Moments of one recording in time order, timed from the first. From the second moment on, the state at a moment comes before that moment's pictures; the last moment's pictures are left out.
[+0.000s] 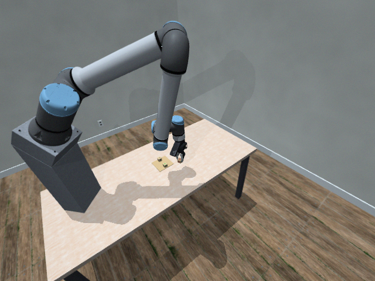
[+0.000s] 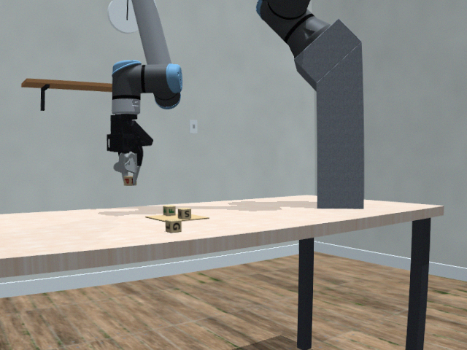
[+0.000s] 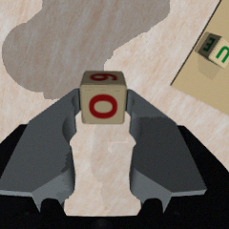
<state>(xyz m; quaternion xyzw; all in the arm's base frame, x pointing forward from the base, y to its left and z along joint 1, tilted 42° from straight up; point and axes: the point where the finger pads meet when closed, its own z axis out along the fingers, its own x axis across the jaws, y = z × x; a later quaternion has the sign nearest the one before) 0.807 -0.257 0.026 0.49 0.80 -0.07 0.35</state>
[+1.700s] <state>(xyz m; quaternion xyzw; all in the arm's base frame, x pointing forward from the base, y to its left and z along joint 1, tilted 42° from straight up) 0.769 -0.167 -0.051 0.86 0.36 0.15 0.32</state>
